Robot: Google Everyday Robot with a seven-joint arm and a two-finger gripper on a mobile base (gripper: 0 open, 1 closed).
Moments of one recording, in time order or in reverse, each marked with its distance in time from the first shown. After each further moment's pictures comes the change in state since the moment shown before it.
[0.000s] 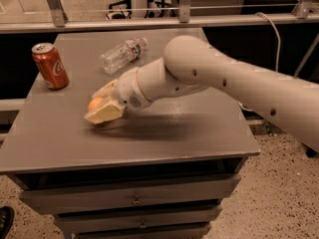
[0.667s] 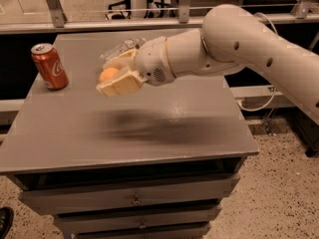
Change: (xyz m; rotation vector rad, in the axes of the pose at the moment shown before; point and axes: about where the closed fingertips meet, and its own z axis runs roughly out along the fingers) arm -0.053 -0.014 -0.079 0.046 -0.149 -0.067
